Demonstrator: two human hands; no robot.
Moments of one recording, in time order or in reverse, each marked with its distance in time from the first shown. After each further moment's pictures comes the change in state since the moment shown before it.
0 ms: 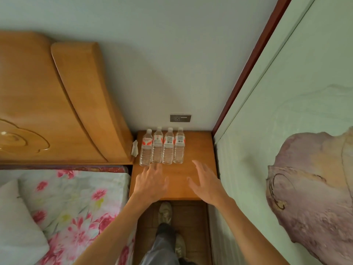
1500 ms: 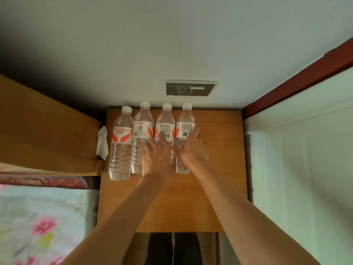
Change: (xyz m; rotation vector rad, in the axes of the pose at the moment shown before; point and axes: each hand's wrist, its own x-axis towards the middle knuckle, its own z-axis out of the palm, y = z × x) left_hand 0.276 -0.036 0.192 0.109 -0.152 -0.147; right_hand 0.332 0.089 0.169 0.147 -0.062 0.505
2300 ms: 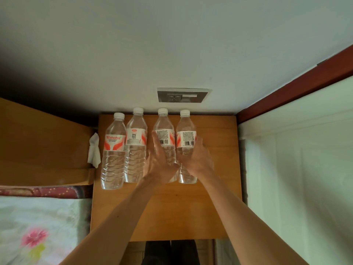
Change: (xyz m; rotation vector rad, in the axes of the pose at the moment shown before) left_hand 0.026 0.010 0.017 -0.578 -0.090 -0.061; right_hand 0.013 0.035 -0.014 0.070 -0.014 -0.013
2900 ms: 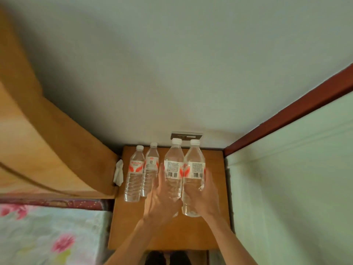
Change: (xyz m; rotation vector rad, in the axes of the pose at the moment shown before) left_hand -0.121 0.028 -0.085 -0.083 0.145 0.259; right_hand -0.147 -0.046 -0.072 0.411 0.156 -0.174
